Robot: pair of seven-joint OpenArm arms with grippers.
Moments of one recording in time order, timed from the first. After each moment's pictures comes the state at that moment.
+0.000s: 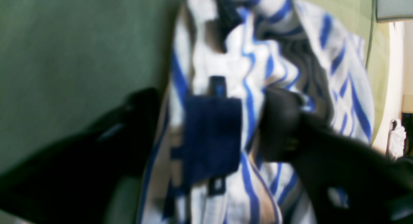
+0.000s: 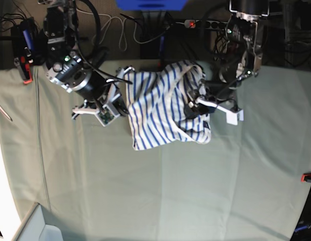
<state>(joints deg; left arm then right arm) 8.7 -5.4 -1.2 77.4 -45.0 -5.4 29.5 -15.6 3.1 -0.5 102.9 -3.7 37.2 -29.3</state>
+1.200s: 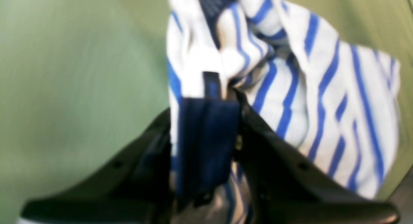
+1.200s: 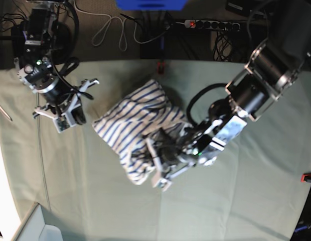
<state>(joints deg) -33.8 -10.7 53.0 55.7 -44.6 -5.3 29.9 -15.2 3.7 15.7 102.9 -3.7 37.3 -29.2</state>
